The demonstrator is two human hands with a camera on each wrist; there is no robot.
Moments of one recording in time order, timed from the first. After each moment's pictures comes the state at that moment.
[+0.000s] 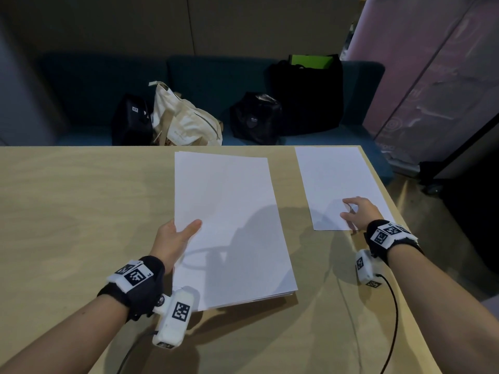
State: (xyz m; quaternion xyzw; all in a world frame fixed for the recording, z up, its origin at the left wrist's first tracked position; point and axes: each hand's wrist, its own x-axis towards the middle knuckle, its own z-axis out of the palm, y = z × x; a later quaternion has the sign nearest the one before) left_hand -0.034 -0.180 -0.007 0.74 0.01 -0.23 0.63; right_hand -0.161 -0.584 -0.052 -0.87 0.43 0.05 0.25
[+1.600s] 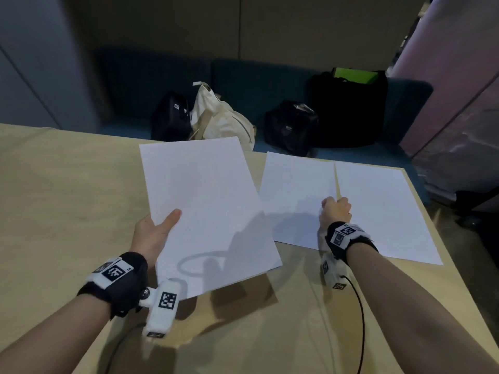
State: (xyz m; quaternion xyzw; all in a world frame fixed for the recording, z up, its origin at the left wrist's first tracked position) left_hand -0.001 -0.097 0.015 0.74 0.10 -0.11 0.65; right_hand -0.044 -0.452 -0.045 -0.91 0.40 0.04 0.14
